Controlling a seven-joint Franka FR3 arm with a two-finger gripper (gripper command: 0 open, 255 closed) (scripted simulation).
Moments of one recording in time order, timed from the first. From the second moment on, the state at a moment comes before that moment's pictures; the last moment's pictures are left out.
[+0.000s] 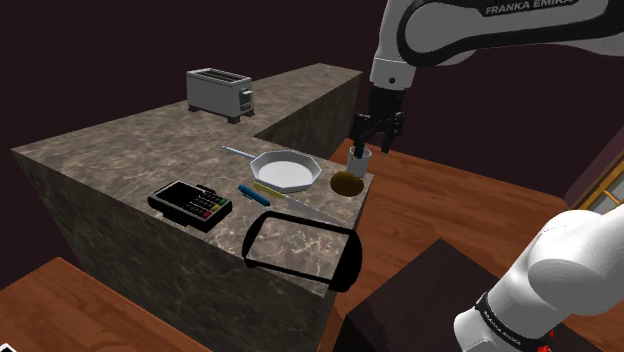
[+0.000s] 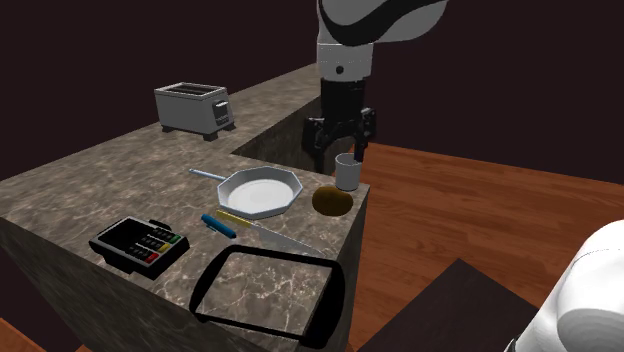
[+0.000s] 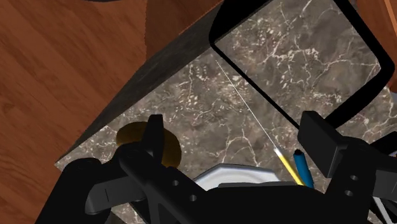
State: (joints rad) arm 0.03 -0.42 0.18 -2.25 0.11 1.79 0.28
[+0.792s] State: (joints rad) arm 0.07 0.00 0.30 -1.98 0.06 1.96 0.51
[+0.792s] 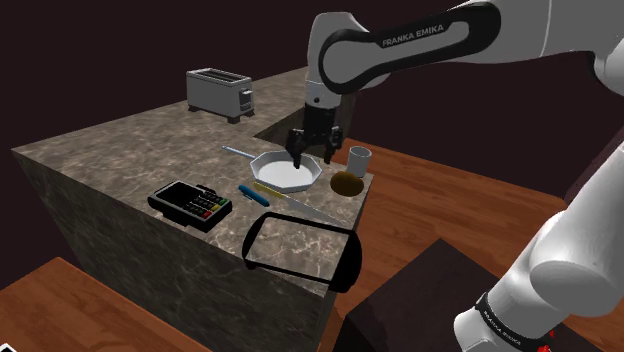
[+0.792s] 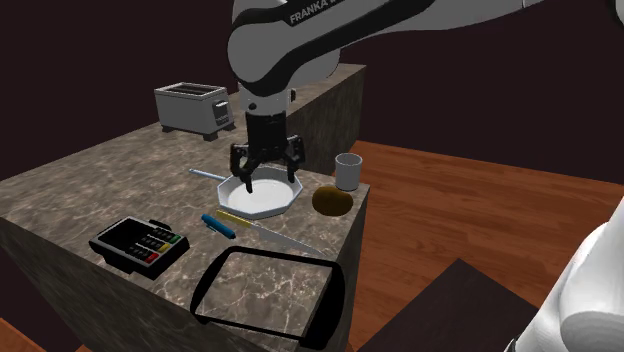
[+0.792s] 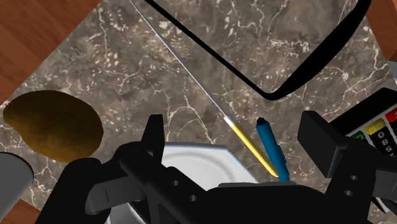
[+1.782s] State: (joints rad) arm 0.15 0.38 0.31 -1.70 -0.05 2.05 0.68
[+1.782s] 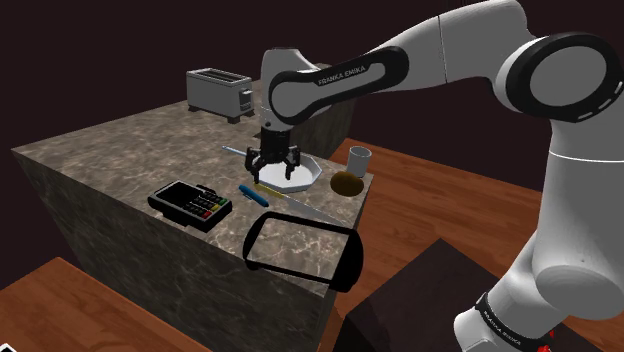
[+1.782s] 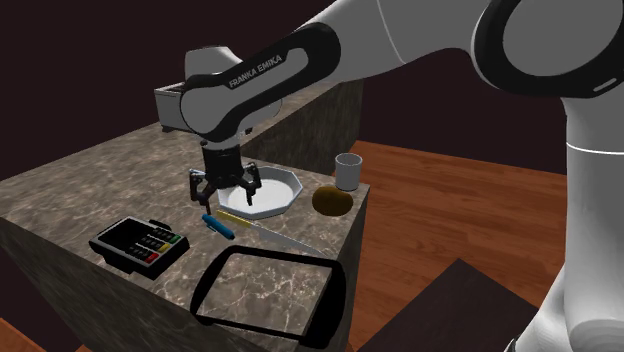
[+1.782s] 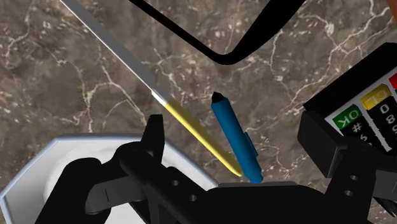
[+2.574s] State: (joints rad) arm 0.15 0.40 0.31 -1.71 -0.06 2.08 0.68
